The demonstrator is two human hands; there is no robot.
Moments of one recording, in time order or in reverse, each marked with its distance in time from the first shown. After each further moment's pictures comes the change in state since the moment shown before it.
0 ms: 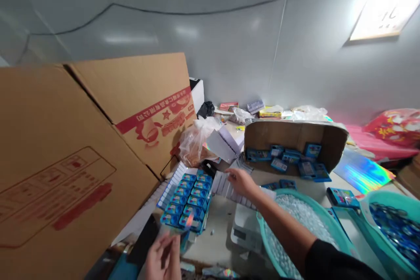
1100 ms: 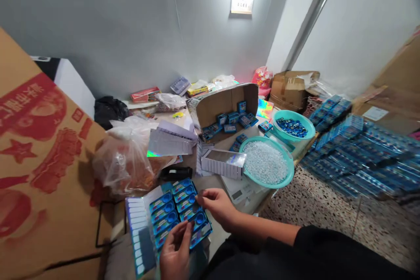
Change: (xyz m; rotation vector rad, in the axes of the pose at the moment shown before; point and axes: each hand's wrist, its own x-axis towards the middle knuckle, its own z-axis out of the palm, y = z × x) left_hand 0.164 -0.055 0.025 0.044 -0.884 -0.462; right_hand -0.018 -0.113 0.158 1.257 0.669 0.562
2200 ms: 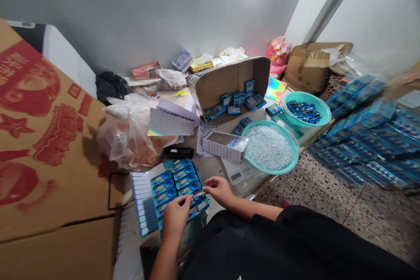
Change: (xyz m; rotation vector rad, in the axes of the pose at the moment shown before) left_hand 0.031 0.006 0.011 0.803 -0.124 0.100; right_hand 0.027 0.088 -0.072 -0.278 0.060 0.058
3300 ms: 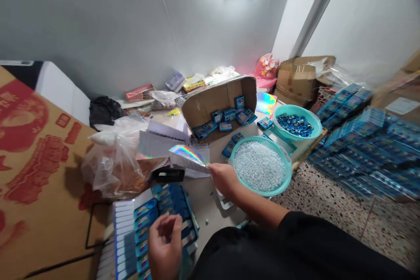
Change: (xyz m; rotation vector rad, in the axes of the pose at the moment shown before) left_hand -0.028 0.057 0.033 -0.480 0.402 0.218; right_hand 0.031 -0.146 -0.081 -1.340 0.059 -0.505
